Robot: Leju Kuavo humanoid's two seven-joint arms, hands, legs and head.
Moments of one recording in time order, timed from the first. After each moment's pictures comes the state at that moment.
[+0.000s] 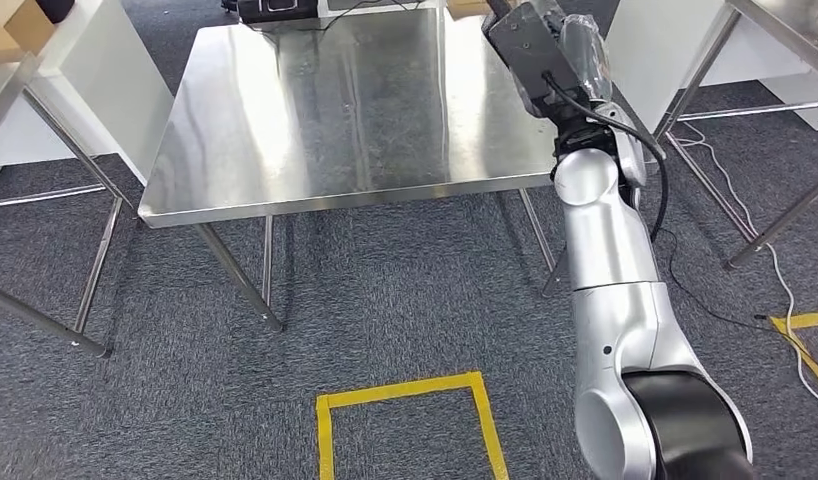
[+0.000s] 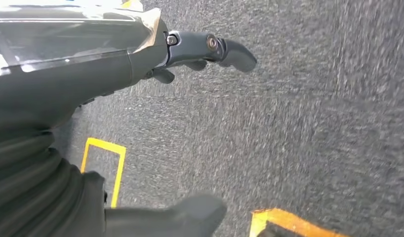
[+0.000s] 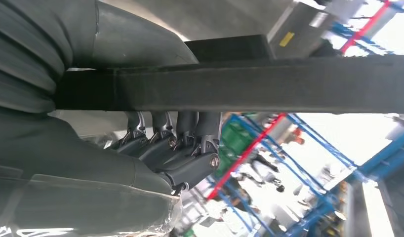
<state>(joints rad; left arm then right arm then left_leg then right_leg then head) -0.08 -0.07 1.25 -0.23 -0.89 0.16 -0.03 -0.99 0.15 0.28 -0.94 0.94 -0.05 -0.03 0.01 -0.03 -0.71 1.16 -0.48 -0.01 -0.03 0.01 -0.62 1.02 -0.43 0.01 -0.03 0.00</state>
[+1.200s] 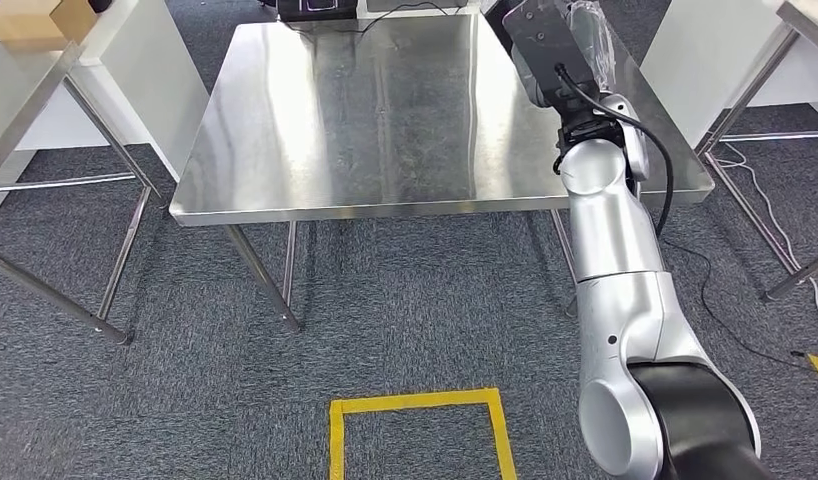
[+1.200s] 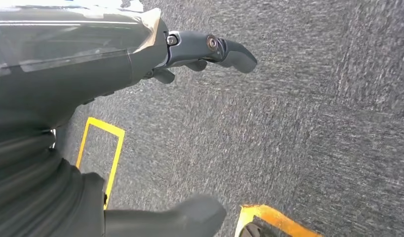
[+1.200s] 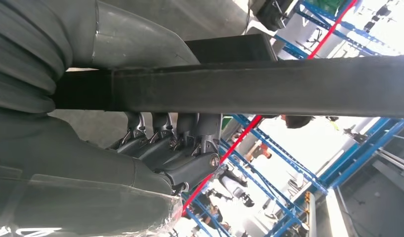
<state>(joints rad) -0.08 -0.08 1.27 -0.23 -0.86 0.17 -0.03 -1.04 0.16 0.27 -0.87 0.89 -0.08 -0.12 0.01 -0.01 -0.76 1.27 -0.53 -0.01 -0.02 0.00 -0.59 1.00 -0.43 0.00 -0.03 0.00</state>
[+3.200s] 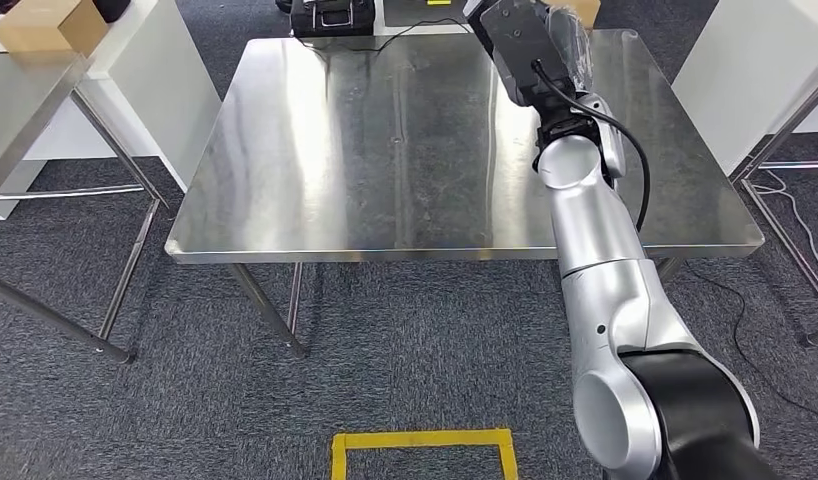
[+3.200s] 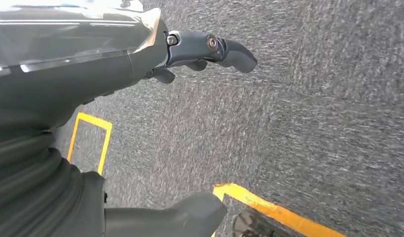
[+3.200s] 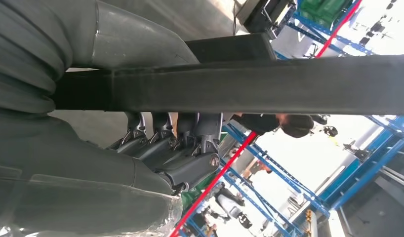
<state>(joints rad) -0.08 -0.09 1.28 -0.22 -0.89 0.15 -0.07 -1.09 0.20 0.28 -0.73 0.91 -0.15 -0.12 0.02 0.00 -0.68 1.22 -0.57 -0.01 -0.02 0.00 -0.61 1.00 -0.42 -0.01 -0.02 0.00</state>
